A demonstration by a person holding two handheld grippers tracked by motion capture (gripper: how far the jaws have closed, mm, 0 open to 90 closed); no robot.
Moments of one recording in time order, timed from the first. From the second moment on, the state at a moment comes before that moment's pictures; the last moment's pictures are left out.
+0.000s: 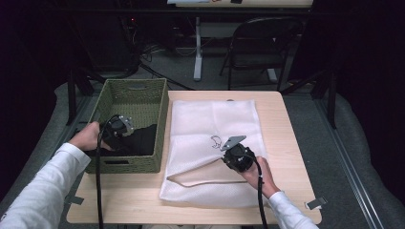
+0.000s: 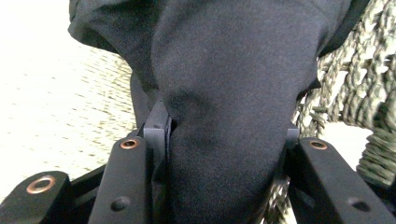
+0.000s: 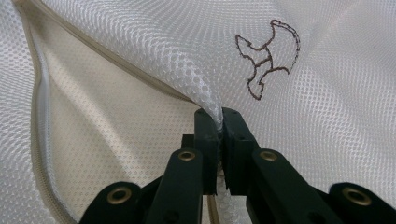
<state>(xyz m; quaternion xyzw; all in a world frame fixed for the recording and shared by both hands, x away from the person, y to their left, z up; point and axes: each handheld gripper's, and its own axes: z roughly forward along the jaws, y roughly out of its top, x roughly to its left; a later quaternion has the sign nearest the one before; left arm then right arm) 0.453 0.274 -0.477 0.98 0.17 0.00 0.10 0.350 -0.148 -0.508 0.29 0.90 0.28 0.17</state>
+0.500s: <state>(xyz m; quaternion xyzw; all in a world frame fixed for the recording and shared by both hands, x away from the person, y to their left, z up) 0.445 0.273 -0.442 0.98 0.19 0.03 0.11 0.351 -0.148 -0.508 0.30 0.90 0.28 0.17</state>
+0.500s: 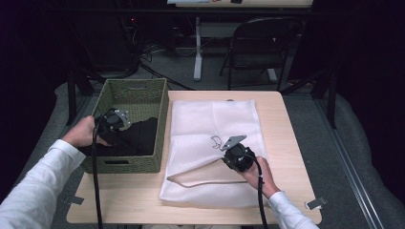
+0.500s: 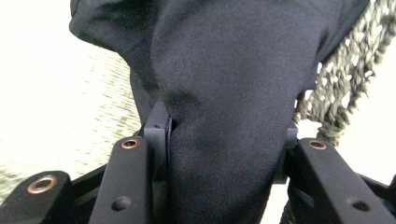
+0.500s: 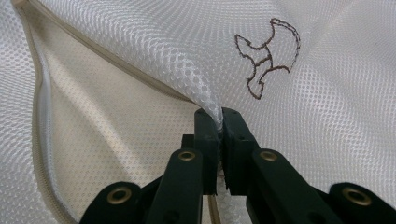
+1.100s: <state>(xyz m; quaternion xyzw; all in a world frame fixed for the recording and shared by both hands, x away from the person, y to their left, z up) 0.434 0.269 -0.388 0.97 0.20 0.06 0.12 0.350 -0.148 -0.507 0.30 0.90 0.28 0.17</state>
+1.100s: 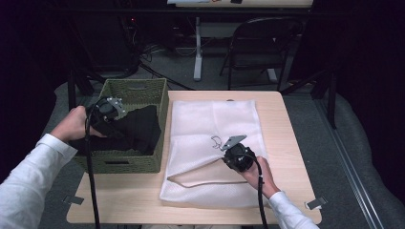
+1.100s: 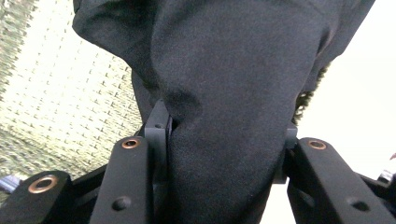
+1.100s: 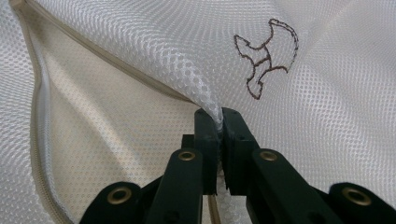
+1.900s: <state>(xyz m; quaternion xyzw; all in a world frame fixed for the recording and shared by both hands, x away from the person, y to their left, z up) 0.383 0.229 -0.342 0.96 0.20 0.06 0.17 0.351 -0.151 -0.505 0.32 0.89 0.28 0.18</state>
